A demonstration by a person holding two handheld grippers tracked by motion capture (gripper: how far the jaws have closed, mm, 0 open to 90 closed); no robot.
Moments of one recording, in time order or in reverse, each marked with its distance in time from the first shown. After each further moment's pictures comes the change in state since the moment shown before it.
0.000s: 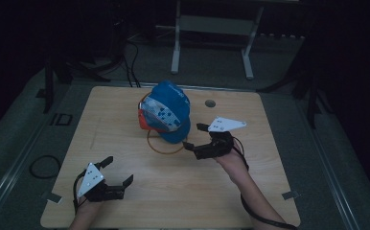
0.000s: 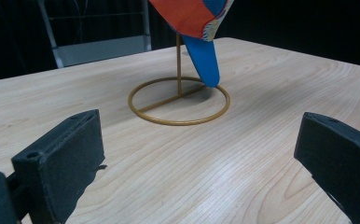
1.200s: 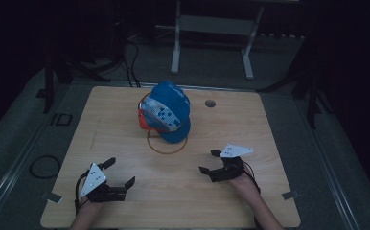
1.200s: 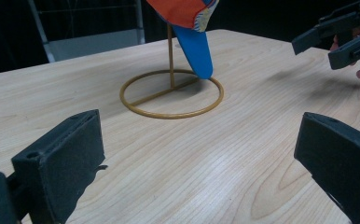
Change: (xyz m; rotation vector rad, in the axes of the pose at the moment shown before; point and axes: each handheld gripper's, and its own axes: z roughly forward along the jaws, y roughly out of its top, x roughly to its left) left arm -0.003 -0.002 0.003 0.028 -0.026 0.014; right arm -0.021 -0.115 -0.009 0.131 -0.014 0.054
